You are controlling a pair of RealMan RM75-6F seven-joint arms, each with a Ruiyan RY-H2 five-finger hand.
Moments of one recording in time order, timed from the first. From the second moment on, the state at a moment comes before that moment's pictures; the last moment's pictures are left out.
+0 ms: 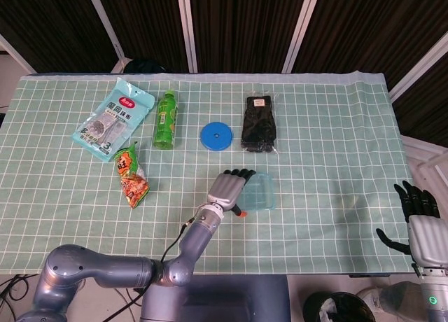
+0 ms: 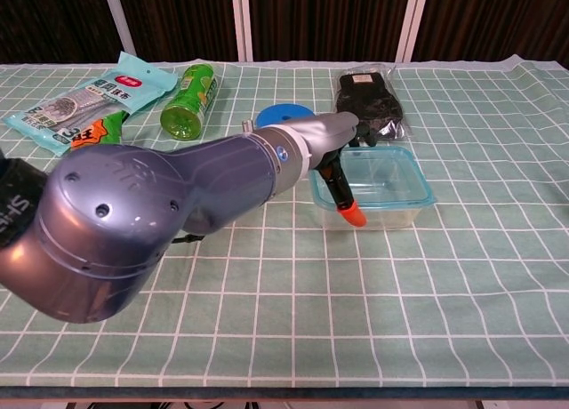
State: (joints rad) left arm -1.16 -2.00 -0.41 -1.35 0.55 0.95 0.73; right arm 0.07 -1.12 0.10 -1.64 -1.43 1.47 -0.03
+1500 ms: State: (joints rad) left arm -0.99 -1.57 -0.10 -1.34 1.53 0.73 -0.19; right arm 0.22 -1.60 0.02 -1.81 -1.53 1.26 -0.49
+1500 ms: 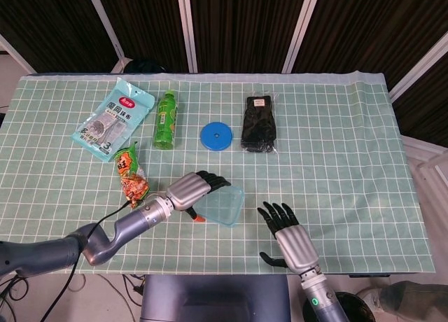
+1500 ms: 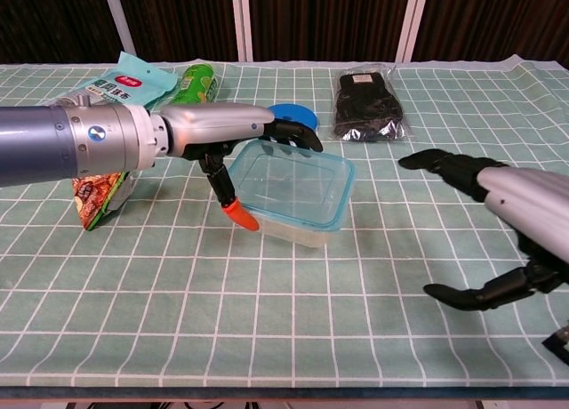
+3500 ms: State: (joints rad) left arm -1.04 -1.67 -0.12 -1.37 1.40 0.67 -0.08; right arm 0.27 -1.81 0.10 -1.69 -1.39 1.30 -0.47
